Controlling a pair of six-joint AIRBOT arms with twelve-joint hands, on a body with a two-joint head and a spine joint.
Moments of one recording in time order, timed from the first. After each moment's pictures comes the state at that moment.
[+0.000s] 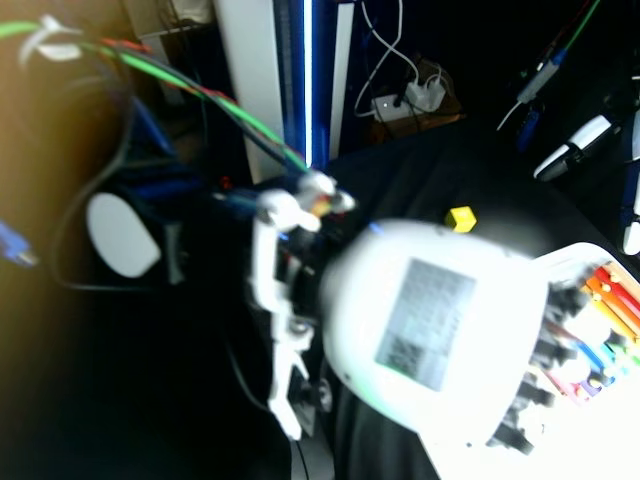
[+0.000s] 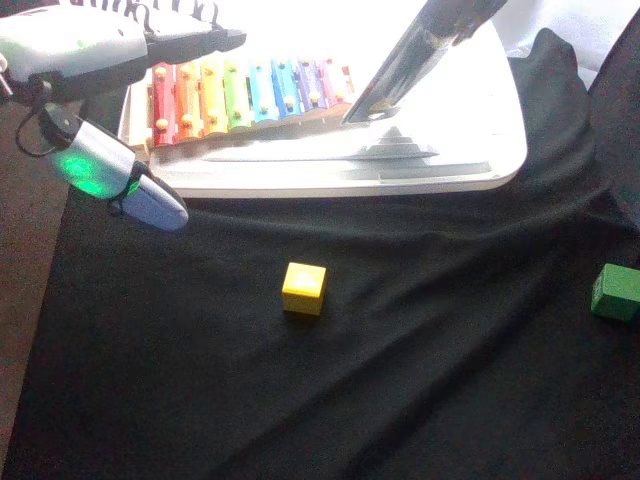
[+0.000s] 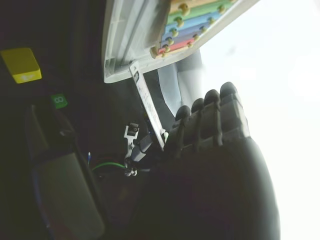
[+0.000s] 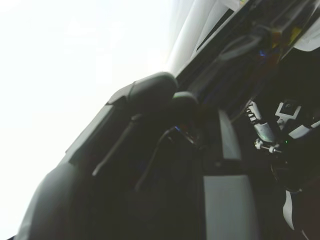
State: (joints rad) left arm 0.50 -0.94 1.30 0.74 -0.43 0.38; right arm -0.43 -1.17 1.68 -0.40 0.74 -0.02
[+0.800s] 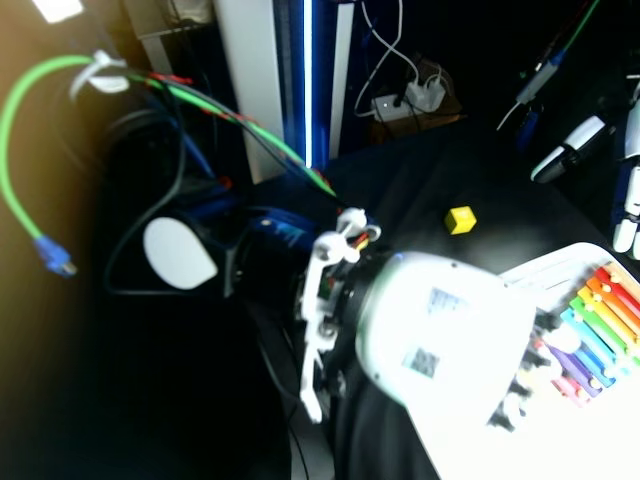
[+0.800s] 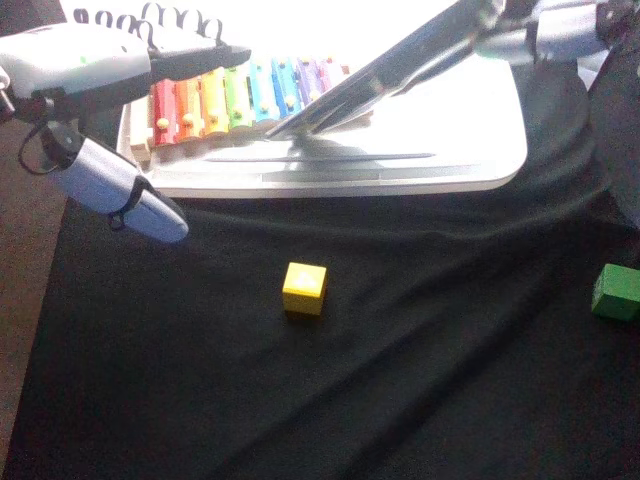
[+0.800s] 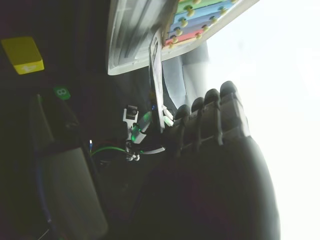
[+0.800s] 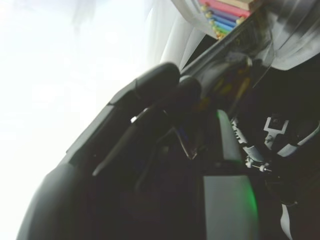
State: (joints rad) left arm 0.54 -0.94 1.29 0.70 -0.45 0.38; right arm -0.53 -1.23 1.67 -0.43 0.72 -0.01
